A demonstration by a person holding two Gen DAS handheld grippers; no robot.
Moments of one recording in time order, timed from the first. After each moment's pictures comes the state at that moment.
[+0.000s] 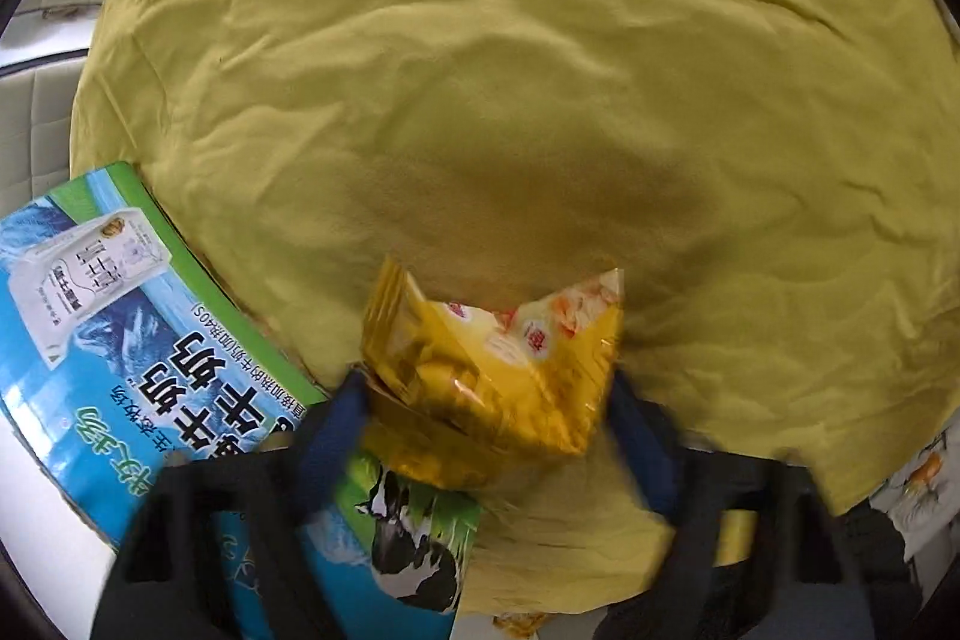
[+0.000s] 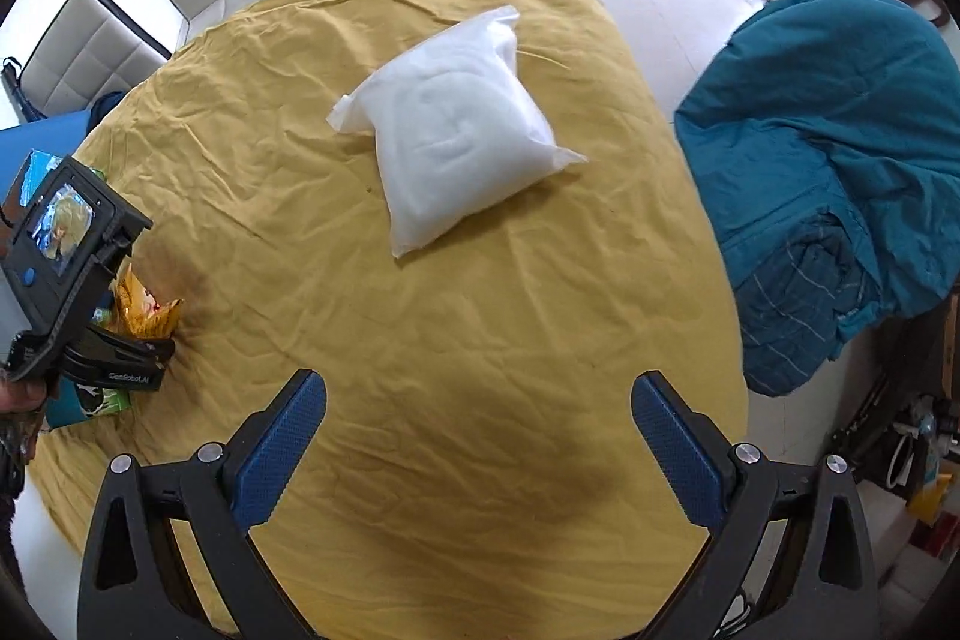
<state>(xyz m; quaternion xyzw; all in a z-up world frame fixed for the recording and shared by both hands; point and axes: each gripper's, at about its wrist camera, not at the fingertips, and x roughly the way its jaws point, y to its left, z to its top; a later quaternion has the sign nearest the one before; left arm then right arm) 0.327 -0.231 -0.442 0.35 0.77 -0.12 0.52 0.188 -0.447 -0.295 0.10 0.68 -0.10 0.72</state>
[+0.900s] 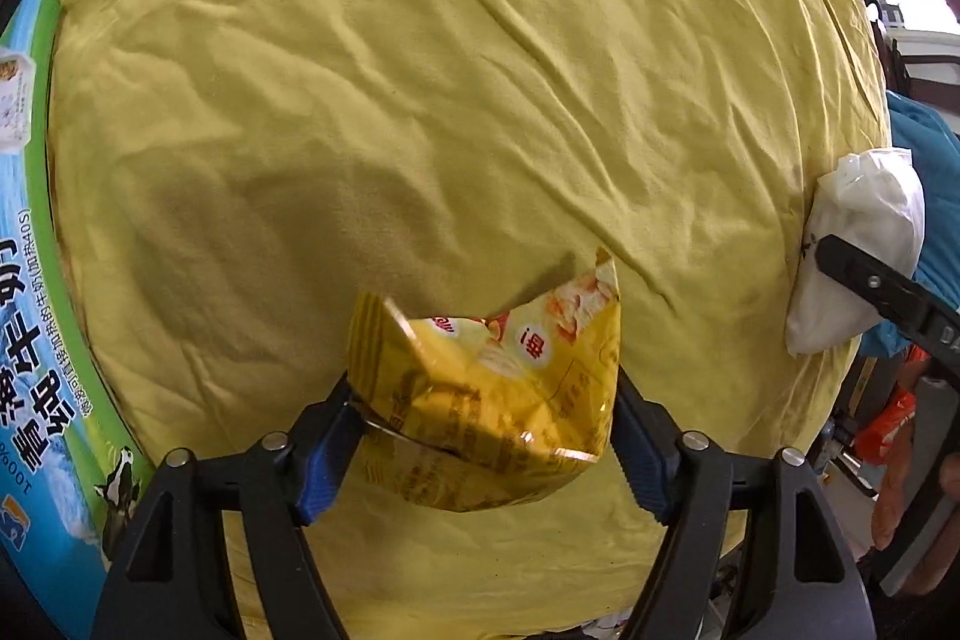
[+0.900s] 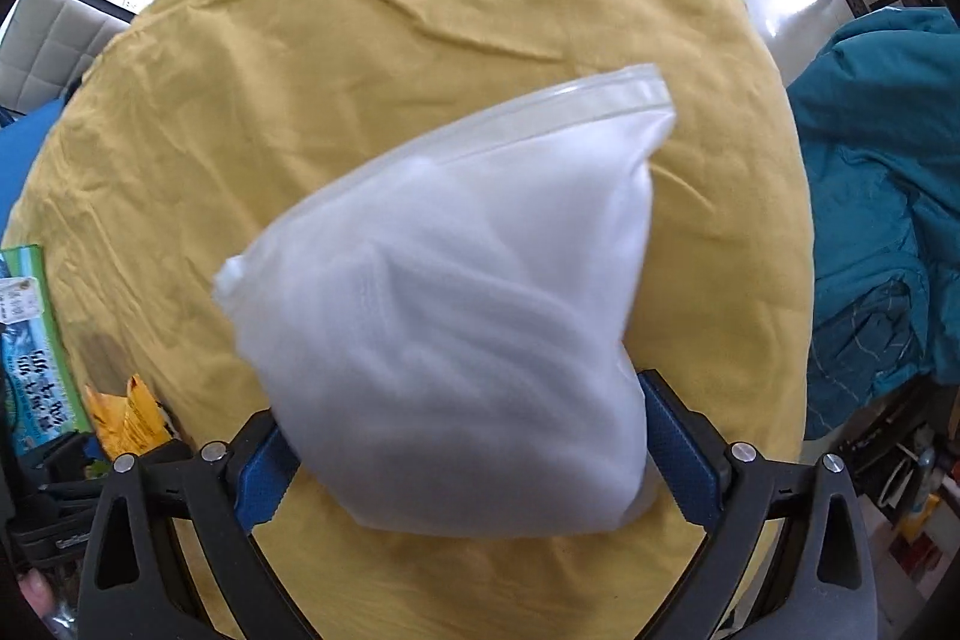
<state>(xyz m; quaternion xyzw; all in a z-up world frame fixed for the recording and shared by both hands) 0.320 -0.200 -0.451 -0.04 0.80 -0.10 0.59 0.332 -0.491 -0.407 0.11 0.74 -0.06 0.66</state>
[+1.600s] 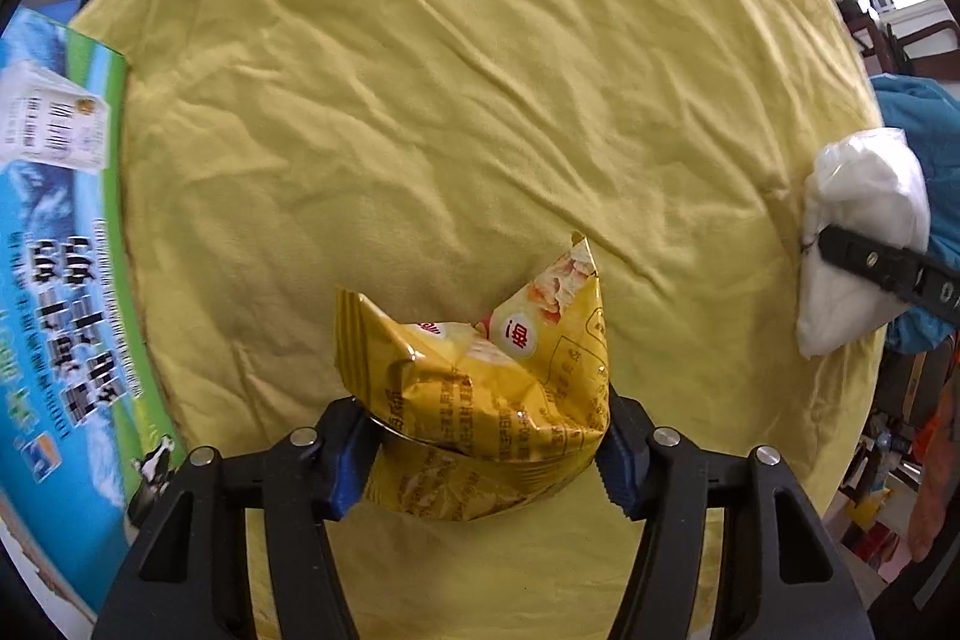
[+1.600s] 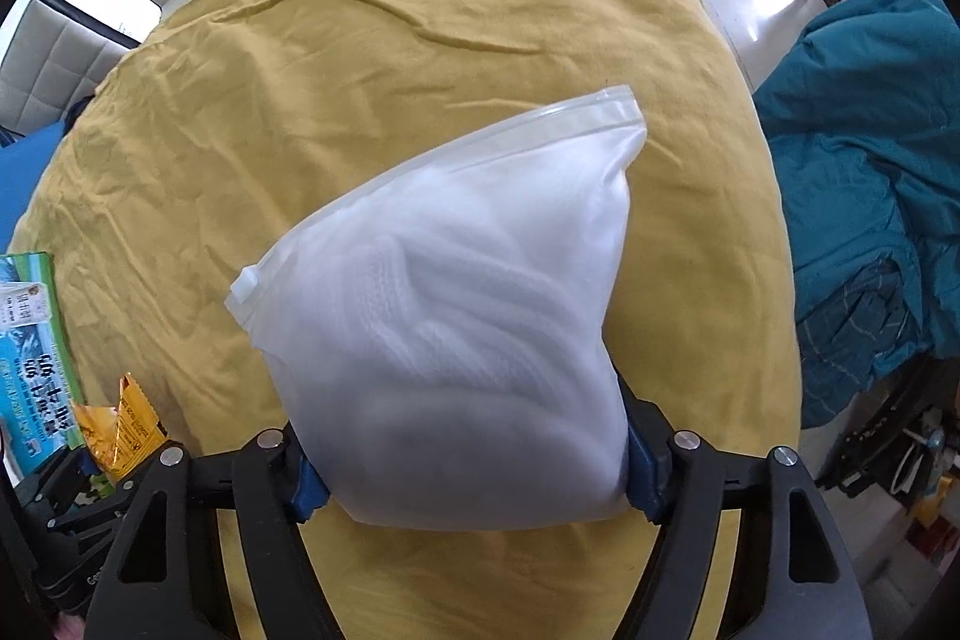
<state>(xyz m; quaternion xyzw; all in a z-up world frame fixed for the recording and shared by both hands) 0.292 -0.257 -0.413 0.03 0.74 -0.09 0.66 0.314 -0.481 -0.386 0.13 0.72 -0.08 0.68</state>
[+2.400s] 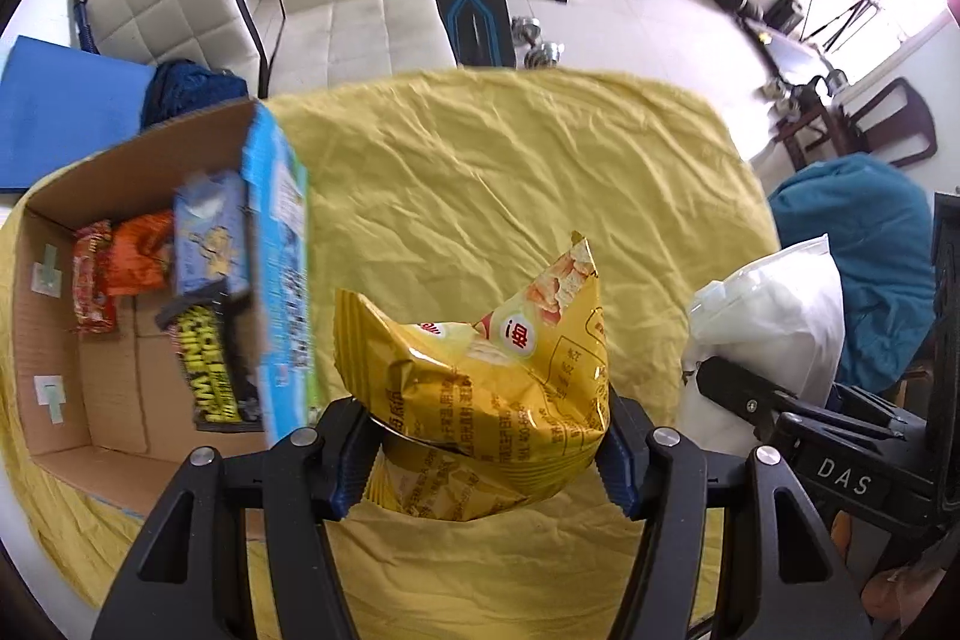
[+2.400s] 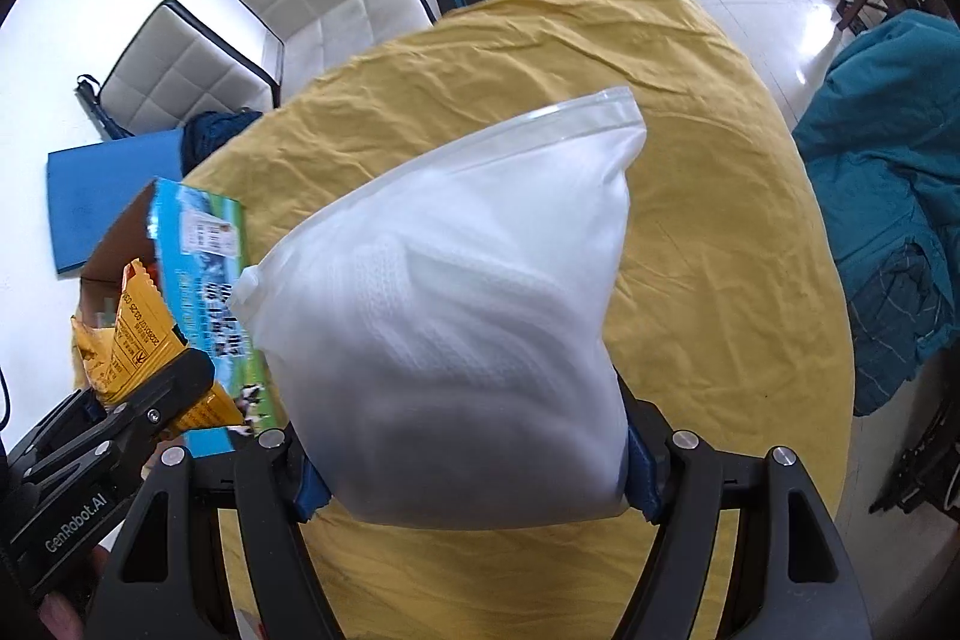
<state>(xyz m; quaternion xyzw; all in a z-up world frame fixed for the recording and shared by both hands) 0.270 -0.175 -0.250 -0.01 0.63 -0.10 0.77 0.232 -0.355 -0.243 0.17 0.64 -0.03 0.75</state>
